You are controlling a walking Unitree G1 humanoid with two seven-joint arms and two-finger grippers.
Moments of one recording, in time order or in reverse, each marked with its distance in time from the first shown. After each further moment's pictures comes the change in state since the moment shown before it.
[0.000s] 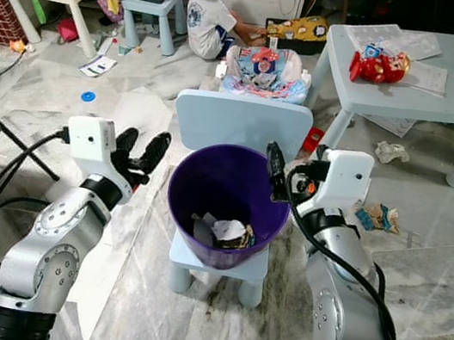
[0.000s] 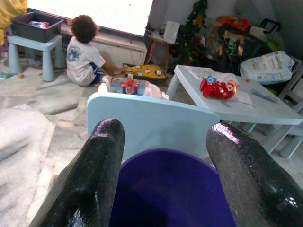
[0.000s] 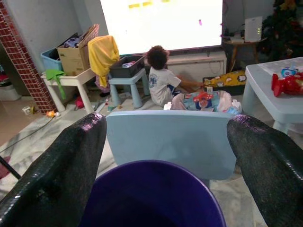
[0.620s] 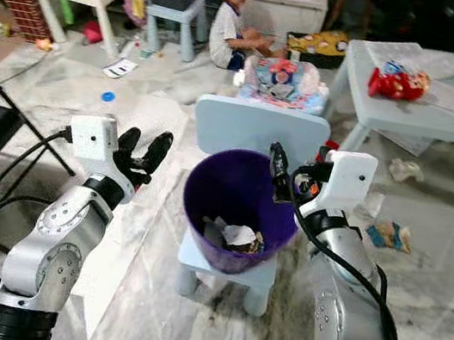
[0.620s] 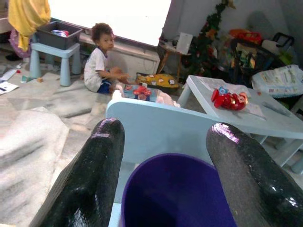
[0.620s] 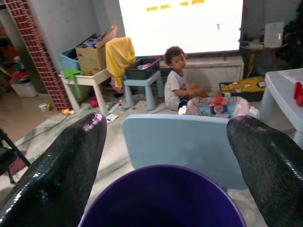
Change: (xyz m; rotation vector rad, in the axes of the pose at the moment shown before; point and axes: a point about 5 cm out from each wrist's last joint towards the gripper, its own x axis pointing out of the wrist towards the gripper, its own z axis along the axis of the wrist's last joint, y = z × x) left arm 0.002 -0.002 -0.001 -0.007 0.002 -0.008; right arm -0.001 -0.002 0.000 0.003 -0.001 -0.010
